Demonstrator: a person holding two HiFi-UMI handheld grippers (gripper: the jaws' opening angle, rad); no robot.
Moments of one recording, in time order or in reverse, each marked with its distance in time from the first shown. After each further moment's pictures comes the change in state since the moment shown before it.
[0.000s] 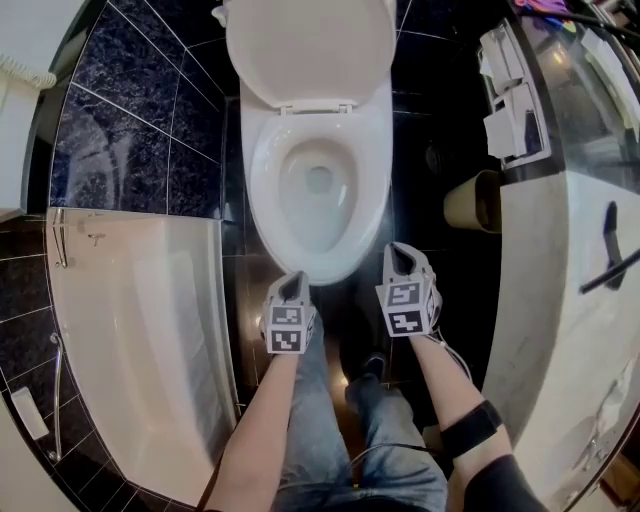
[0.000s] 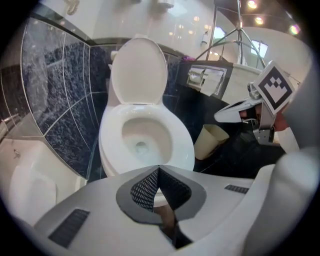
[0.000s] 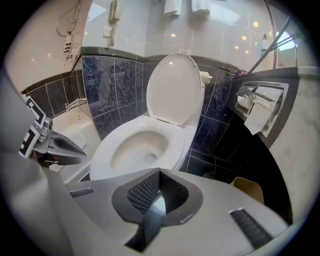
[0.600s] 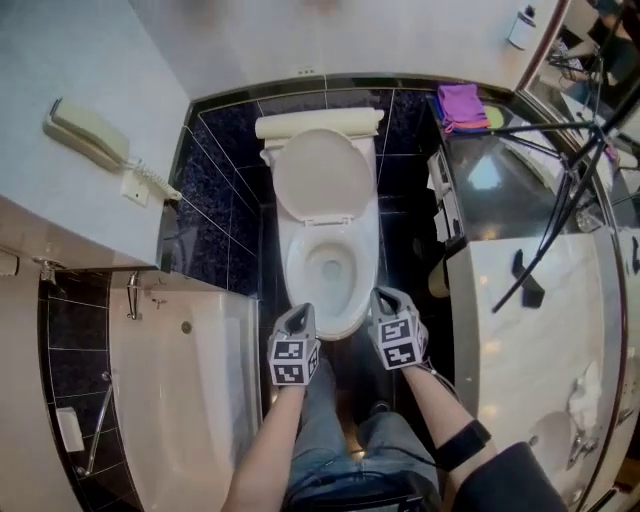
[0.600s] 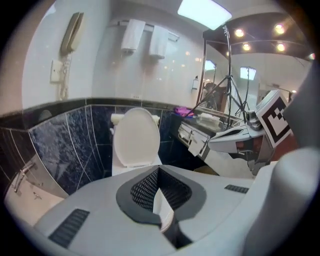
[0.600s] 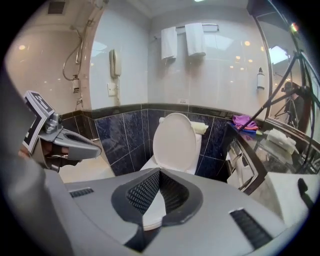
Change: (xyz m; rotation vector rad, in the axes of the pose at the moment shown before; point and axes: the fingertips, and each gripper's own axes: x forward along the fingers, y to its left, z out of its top) left arm -0.226 -0.038 0.247 0.055 -0.271 0.042; right arm -0.207 -0.004 0.221 0.035 -0.220 0.085
